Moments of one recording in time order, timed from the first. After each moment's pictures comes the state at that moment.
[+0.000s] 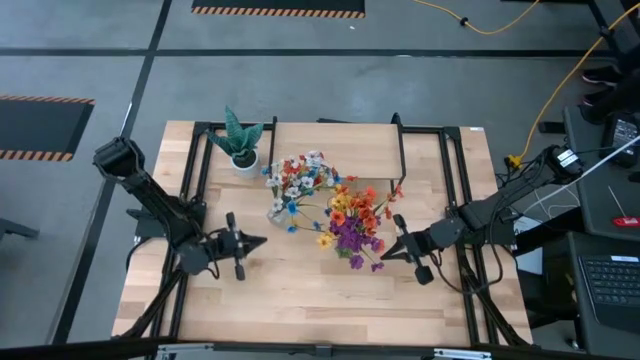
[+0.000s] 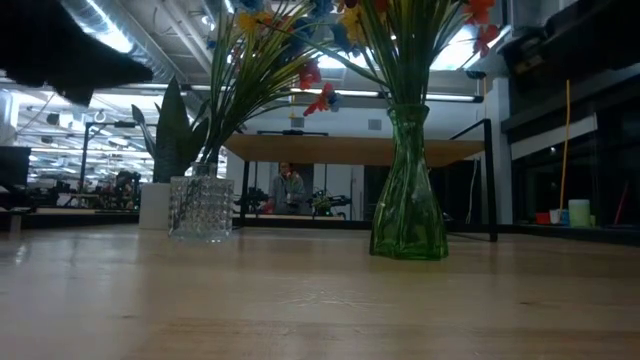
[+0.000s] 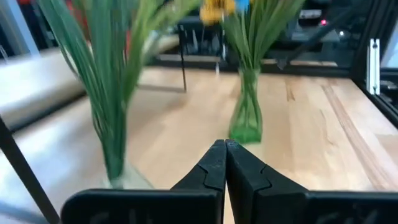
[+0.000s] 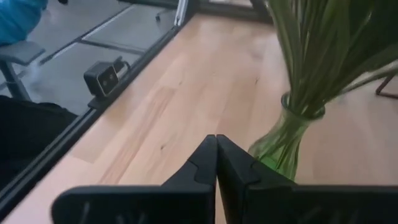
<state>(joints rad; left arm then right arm) -0.86 1.24 0.26 0.65 -1.15 -0.31 0.52 0.99 0.42 0.16 0.16 0.08</state>
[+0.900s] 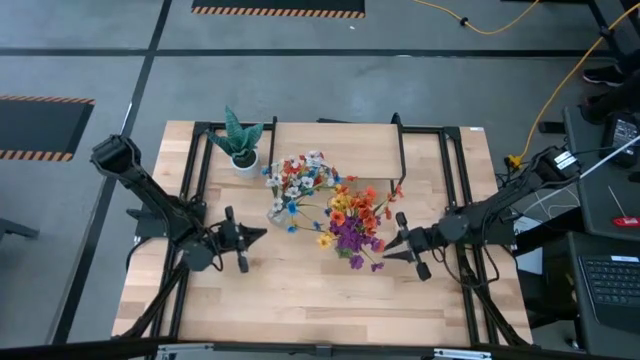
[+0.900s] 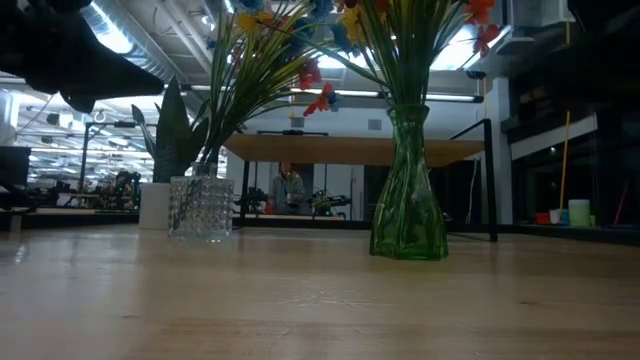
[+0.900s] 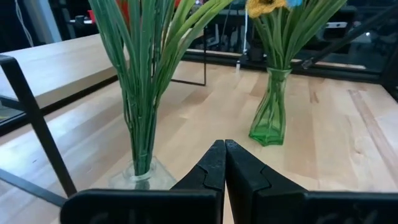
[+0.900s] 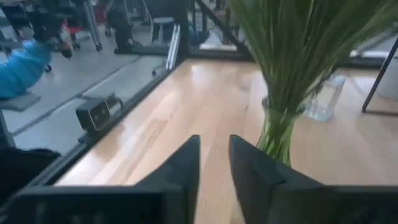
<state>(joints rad) -0.80 1.17 0.28 0.47 -1.16 -0.44 0.50 1.06 0.14 0.78 0.19 0.08</state>
